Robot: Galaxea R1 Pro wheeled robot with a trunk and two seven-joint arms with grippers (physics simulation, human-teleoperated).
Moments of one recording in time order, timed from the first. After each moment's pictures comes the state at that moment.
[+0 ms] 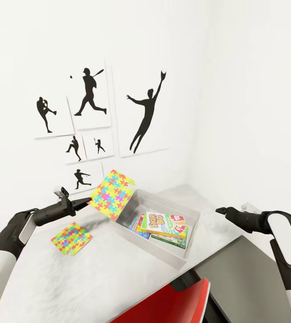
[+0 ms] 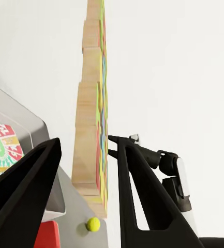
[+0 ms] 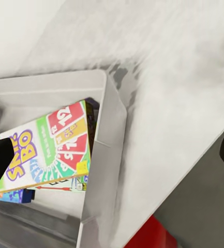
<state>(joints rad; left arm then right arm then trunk) -0.82 0.33 0.13 -0.68 0.41 0.91 -1.42 -0.55 -0.28 -0.18 -1.43 -1.10 1.04 -0.55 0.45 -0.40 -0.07</state>
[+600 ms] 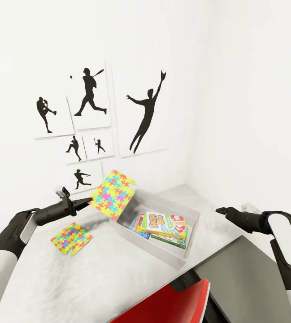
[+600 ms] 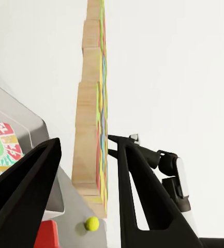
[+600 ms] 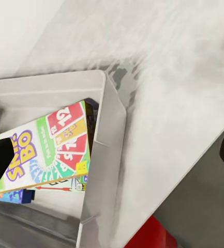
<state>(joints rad) -0.82 0.32 0.13 -0.68 0.41 0.92 -1.41 -0.55 -0.28 -0.18 -1.43 -1.10 1.04 -0.55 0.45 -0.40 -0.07</state>
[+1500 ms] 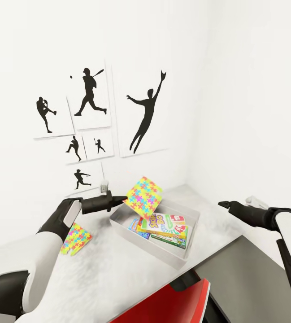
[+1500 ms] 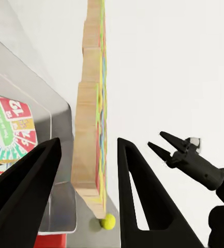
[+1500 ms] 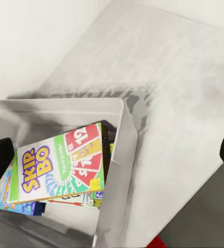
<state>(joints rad) -0.95 0.05 0.12 -0.60 0.41 0.95 -0.94 -0.54 -0.29 -0.19 -1.56 -1.11 1.04 -0.55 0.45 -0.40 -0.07</state>
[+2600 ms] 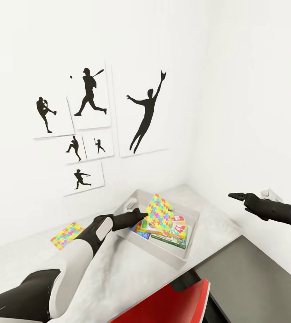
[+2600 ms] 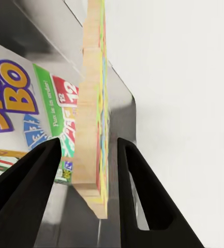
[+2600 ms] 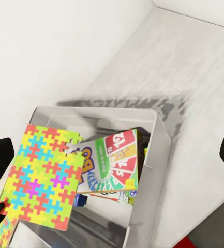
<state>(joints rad) -0.95 -0.16 0.11 -0.32 0.41 0.54 -0.59 -0.53 -0.48 -0.20 -1.58 -1.48 1.04 -0.55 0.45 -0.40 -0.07</state>
